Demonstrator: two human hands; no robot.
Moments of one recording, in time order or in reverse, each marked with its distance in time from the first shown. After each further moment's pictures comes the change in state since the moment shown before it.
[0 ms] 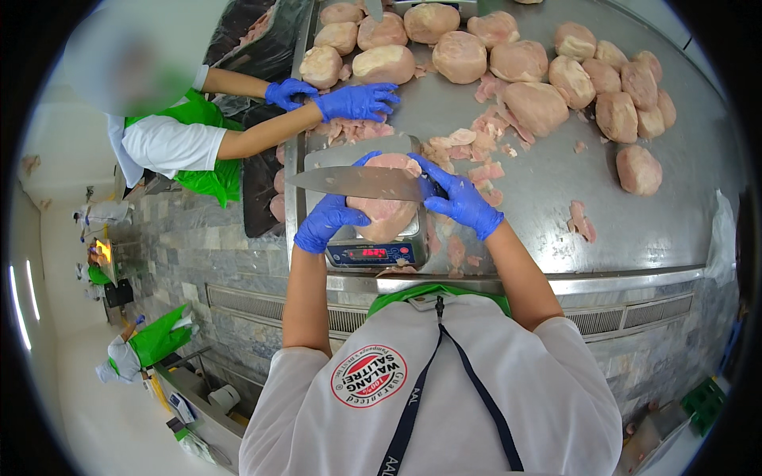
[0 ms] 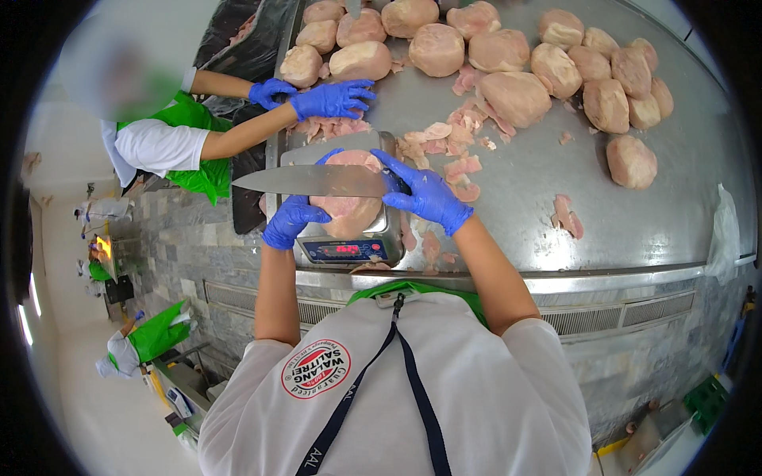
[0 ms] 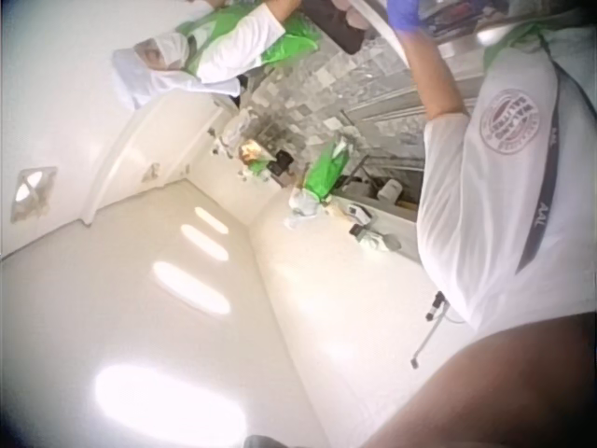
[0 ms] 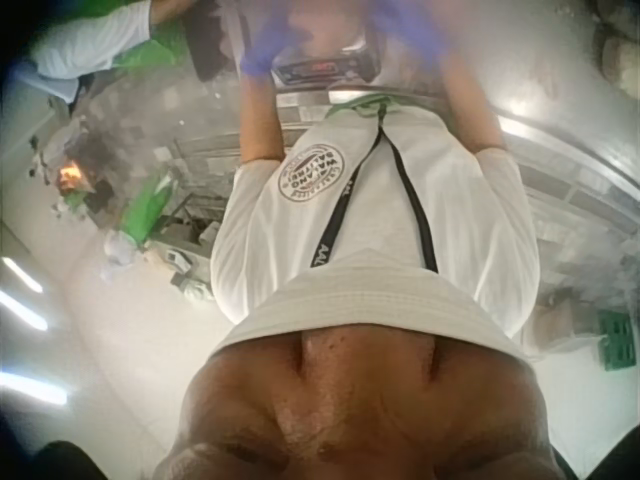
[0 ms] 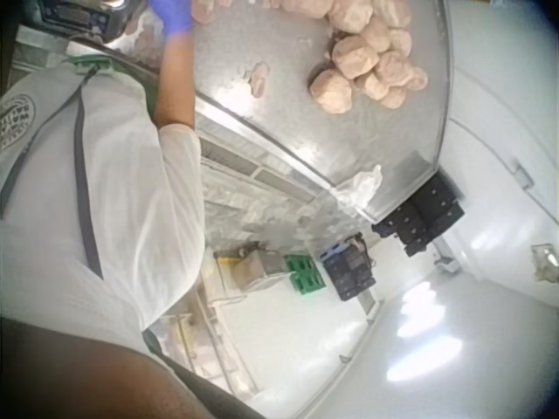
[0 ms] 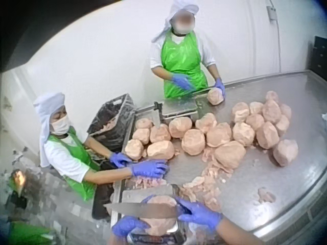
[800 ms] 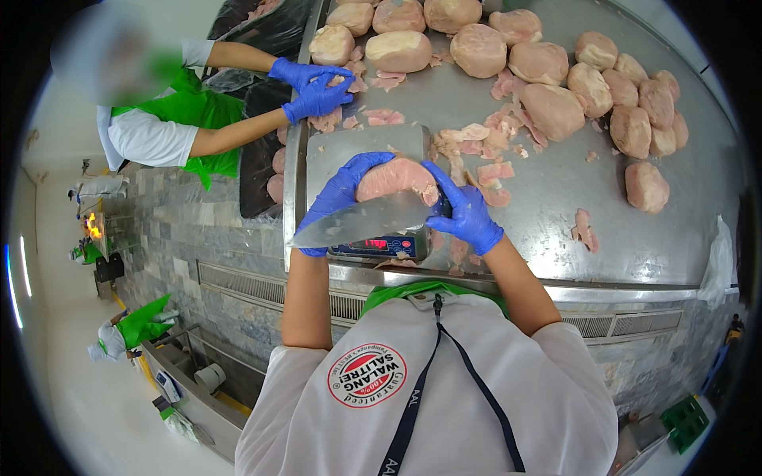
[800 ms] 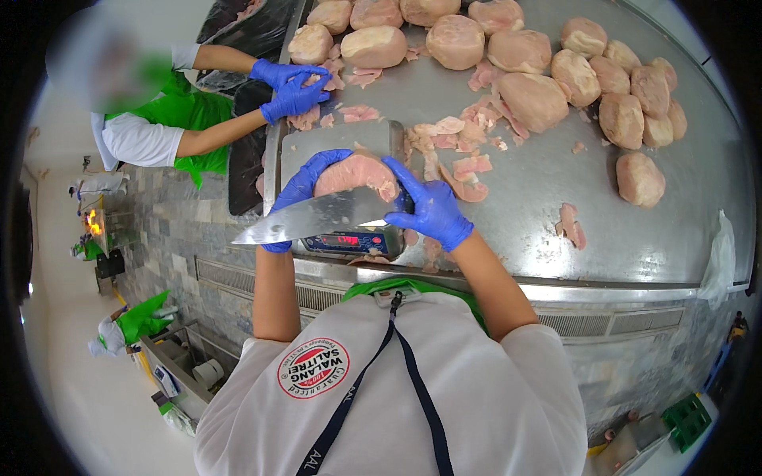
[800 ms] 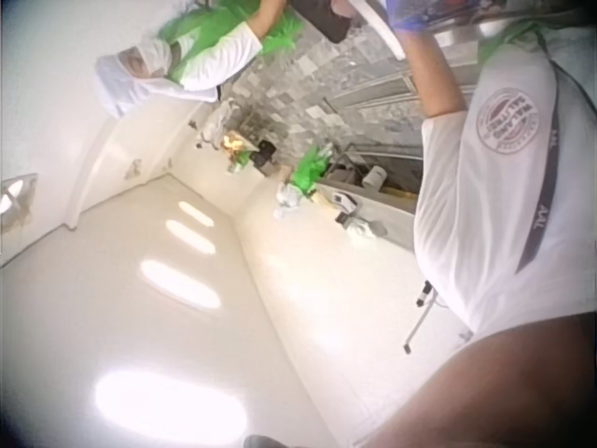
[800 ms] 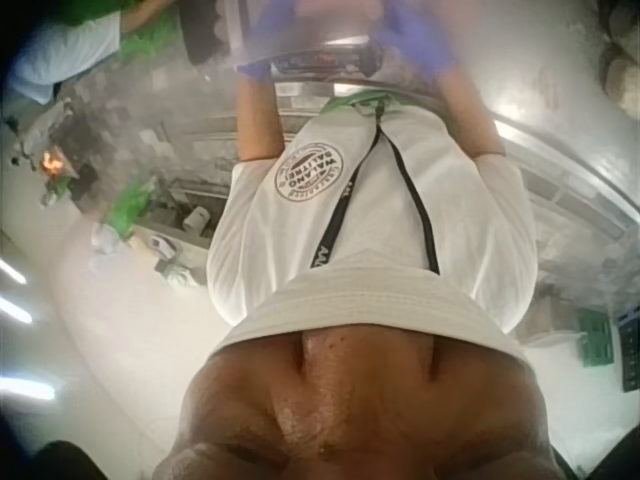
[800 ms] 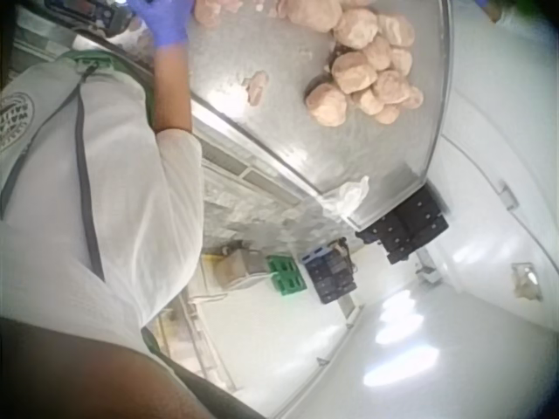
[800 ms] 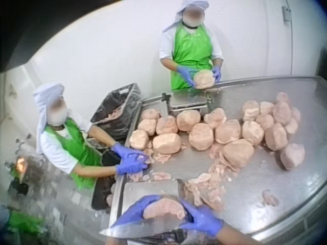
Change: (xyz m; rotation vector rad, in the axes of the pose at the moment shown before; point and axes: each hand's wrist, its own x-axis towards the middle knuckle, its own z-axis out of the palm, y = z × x) left_hand 0.003 0.016 0.018 0.312 0.106 0.209; right_hand -0.016 0.003 0.021 -0.179 0.126 -0.087
